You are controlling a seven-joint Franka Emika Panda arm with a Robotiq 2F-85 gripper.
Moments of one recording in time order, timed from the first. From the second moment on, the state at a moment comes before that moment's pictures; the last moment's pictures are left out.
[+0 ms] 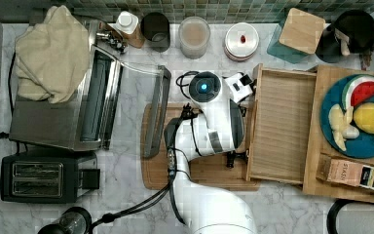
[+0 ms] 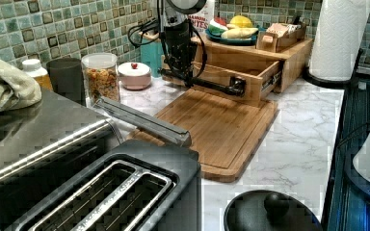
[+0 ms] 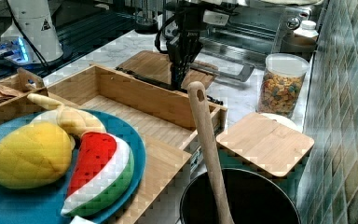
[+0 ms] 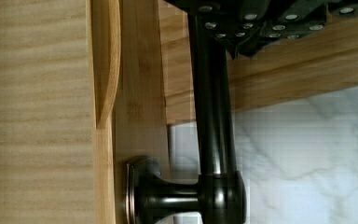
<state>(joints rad) -0.04 0.31 -0.02 -2.09 -0.37 0.72 -0.36</state>
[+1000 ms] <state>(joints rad) -0.21 0.31 -0.15 -2.11 -0.48 0.84 -0.61</state>
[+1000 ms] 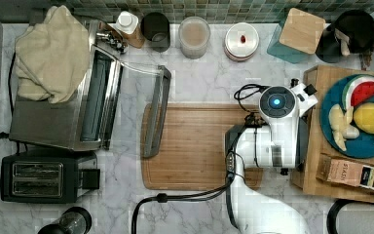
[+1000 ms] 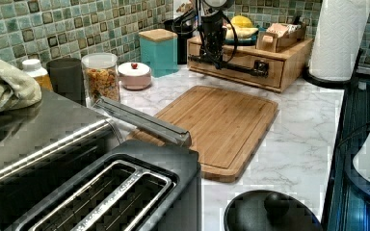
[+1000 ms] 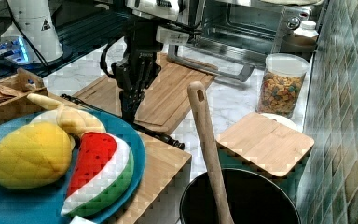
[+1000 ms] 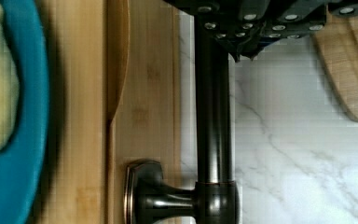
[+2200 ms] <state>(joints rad) -0.18 0.32 -0.16 -2.09 -0.51 0.77 -0.63</state>
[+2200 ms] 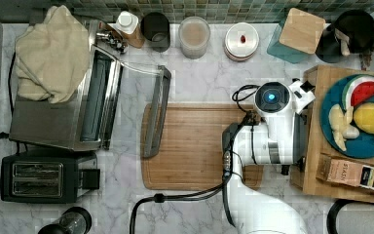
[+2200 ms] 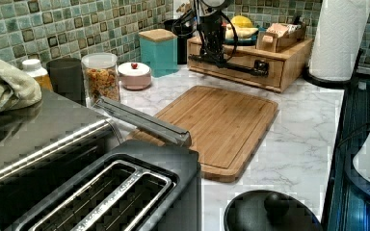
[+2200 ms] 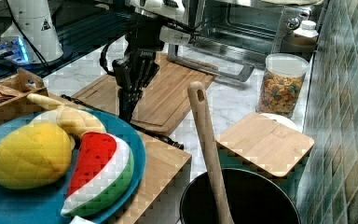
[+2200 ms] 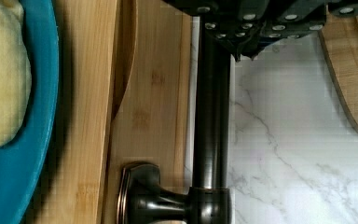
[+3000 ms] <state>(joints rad) -0.16 0.32 -0.18 -2.08 -0.51 0.77 -0.63</state>
